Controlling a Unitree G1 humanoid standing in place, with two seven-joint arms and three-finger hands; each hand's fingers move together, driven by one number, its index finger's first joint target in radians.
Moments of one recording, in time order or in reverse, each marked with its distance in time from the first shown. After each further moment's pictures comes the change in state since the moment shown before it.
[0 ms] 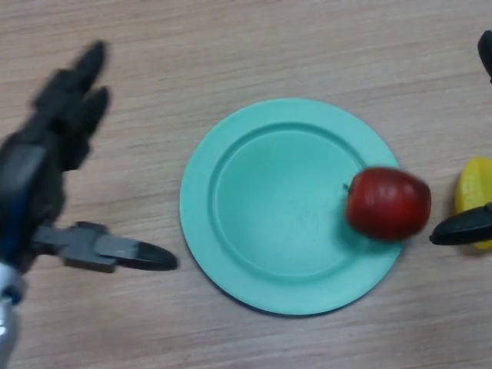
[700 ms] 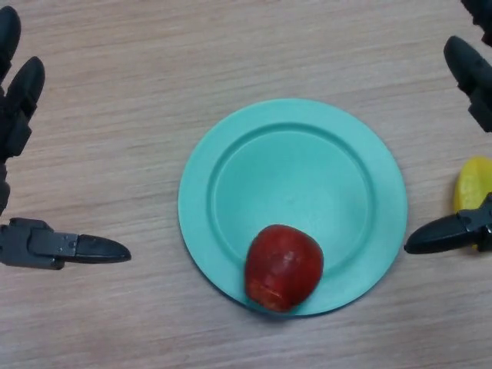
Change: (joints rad) left arm 0.016 0.043 0.121 -0.032 -0.180 -0.036 0.027; right arm 0.004 0.037 0.063 -0.004 -0.028 0.000 0.005
